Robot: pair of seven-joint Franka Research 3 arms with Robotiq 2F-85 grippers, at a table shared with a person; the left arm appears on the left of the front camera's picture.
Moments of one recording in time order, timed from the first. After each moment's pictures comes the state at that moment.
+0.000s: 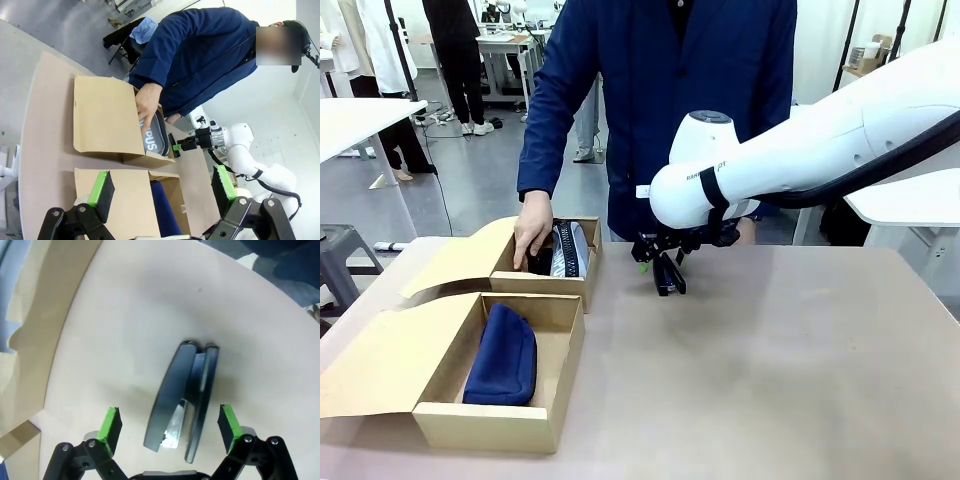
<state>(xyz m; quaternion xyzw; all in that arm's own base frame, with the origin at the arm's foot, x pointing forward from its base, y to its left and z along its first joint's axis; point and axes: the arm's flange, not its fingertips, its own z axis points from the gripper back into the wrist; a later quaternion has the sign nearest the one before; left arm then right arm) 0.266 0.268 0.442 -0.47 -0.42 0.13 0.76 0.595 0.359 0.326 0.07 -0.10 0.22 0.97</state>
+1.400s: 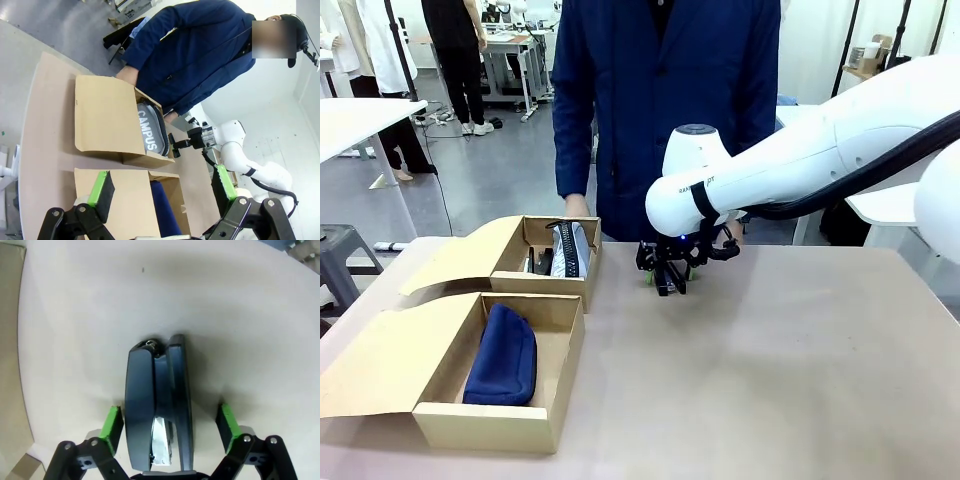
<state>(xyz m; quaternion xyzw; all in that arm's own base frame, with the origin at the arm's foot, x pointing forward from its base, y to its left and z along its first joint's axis) 0.266 0.268 0.442 -0.47 -0.42 0.13 0.76 0.607 0.361 0.294 0.04 -0.05 0.10 0.99</state>
